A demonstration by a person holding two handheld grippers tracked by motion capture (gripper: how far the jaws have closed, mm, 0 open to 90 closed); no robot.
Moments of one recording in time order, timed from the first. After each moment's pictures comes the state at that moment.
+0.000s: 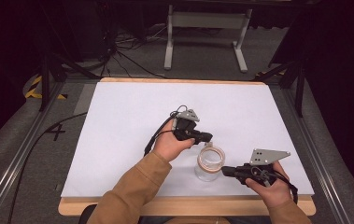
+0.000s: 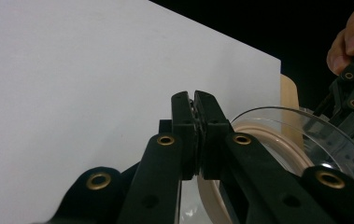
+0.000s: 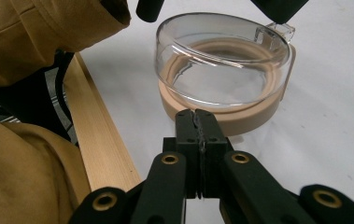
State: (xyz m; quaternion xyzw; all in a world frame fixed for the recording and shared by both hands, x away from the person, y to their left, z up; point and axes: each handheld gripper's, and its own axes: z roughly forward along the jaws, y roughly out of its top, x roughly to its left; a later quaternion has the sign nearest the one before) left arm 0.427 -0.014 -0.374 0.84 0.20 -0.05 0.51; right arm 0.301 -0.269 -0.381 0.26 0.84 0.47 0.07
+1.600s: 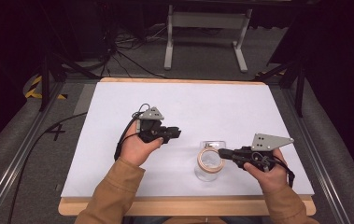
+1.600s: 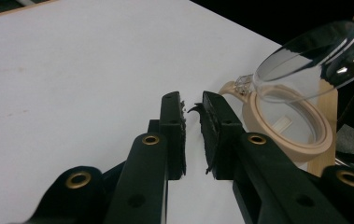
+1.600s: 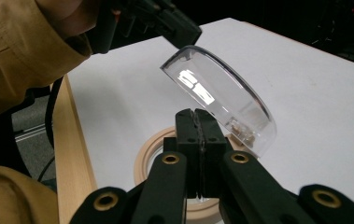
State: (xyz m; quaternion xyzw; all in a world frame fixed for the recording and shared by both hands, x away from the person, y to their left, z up) left arm 0.404 0.080 -0.356 0.82 0.28 0.03 0.50; right arm 0.328 -0.261 -0.351 0.22 0.81 0.53 0.12
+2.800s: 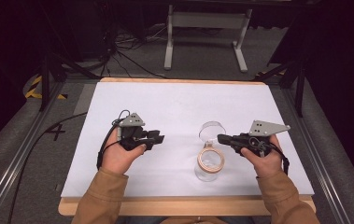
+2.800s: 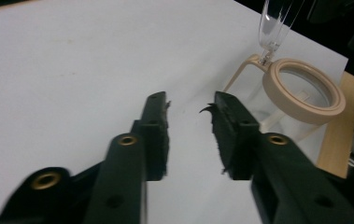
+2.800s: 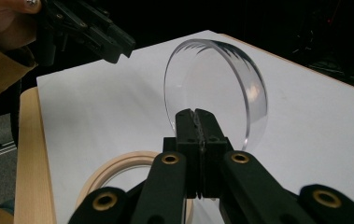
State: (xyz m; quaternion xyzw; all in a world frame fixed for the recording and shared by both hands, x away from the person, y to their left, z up) left arm 0.384 0.119 -0.358 0.81 0.31 0.07 0.49; right arm 0.361 -0.262 -0.348 0.23 0.80 0.54 0.14
